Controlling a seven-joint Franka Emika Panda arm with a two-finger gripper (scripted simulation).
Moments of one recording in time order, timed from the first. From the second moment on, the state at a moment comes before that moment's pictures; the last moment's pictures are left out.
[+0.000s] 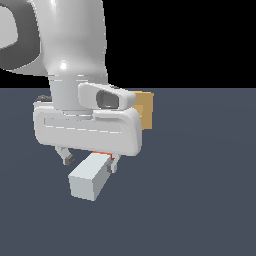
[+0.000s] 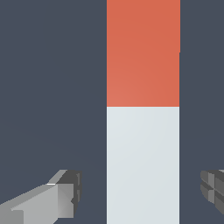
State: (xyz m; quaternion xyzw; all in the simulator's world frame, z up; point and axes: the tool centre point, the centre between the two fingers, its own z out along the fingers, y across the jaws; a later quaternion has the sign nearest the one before) arm -0.076 -0.082 0.054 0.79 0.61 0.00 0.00
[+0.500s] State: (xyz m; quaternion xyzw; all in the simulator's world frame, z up) arm -0.076 -0.082 0.024 0.79 0.61 0.00 0.00
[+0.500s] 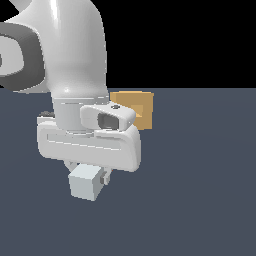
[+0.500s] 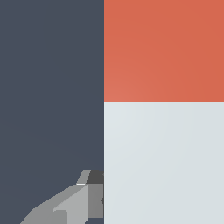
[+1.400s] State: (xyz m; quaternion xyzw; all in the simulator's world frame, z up) arm -0.067 -0.075 0.026 0.78 0.62 0.00 0.00
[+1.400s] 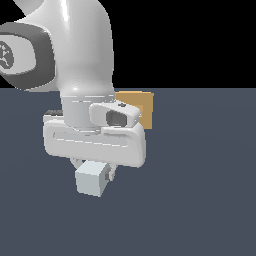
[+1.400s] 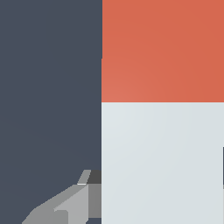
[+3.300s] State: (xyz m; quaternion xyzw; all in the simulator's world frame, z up) arm 0.078 0.127 0.088 0.60 0.80 0.00 0.00
